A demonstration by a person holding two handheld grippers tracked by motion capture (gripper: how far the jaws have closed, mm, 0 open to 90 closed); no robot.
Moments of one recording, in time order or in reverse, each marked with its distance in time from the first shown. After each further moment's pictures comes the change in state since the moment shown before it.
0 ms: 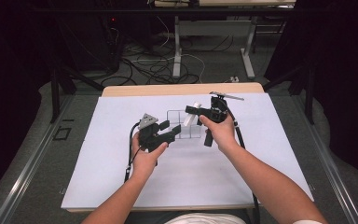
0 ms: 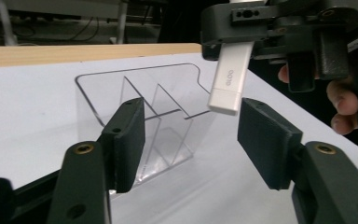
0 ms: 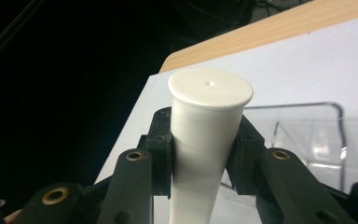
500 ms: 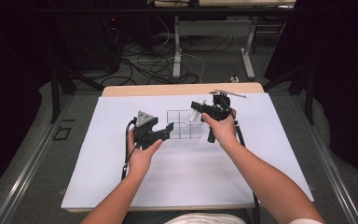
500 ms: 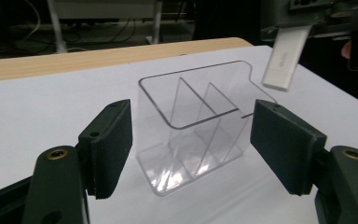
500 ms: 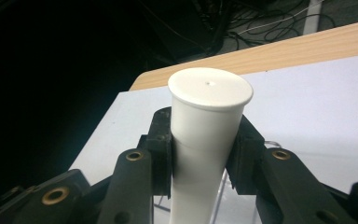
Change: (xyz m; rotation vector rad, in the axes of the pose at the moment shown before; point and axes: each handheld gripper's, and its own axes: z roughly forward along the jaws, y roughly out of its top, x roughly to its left) left arm 0.015 0.004 -0.004 0.025 0.156 0.042; right arm -0.007 0.009 -0.001 -0.082 -0.109 -0.121
